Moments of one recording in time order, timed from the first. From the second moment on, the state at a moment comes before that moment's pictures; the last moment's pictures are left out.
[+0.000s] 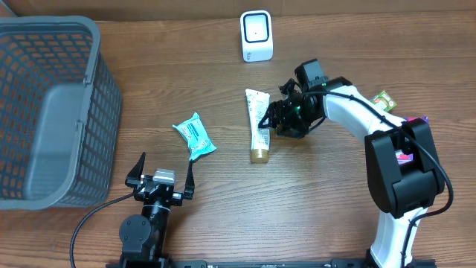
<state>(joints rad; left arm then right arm) -0.05 0.02 0.01 -0.07 0.04 0.20 0.33 2.06 1.39 -0.67 -0.67 0.46</state>
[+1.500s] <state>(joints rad) -0.05 0.02 0.01 -0.07 0.04 0.20 0.51 1.96 1.50 -0.67 -0.29 0.46</state>
